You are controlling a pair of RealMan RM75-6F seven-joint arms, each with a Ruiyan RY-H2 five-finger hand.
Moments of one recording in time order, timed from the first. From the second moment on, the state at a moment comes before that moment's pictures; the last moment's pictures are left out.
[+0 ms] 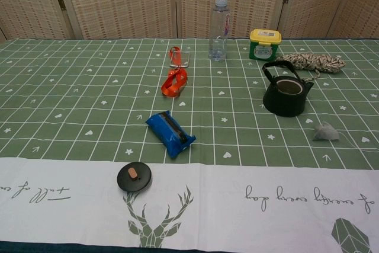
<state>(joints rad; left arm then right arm) -0.04 -1.16 -0.01 -1.65 1.53 1.54 0.32 0.17 -1.79 -0.03 -0.51 -1.59 1.36 0.25</state>
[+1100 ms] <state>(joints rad) -0.04 -1.17 0.00 -1.60 1.61 1.57 0.27 0.19 -1.81 -0.04 -0.46 -1.60 1.35 0.26</state>
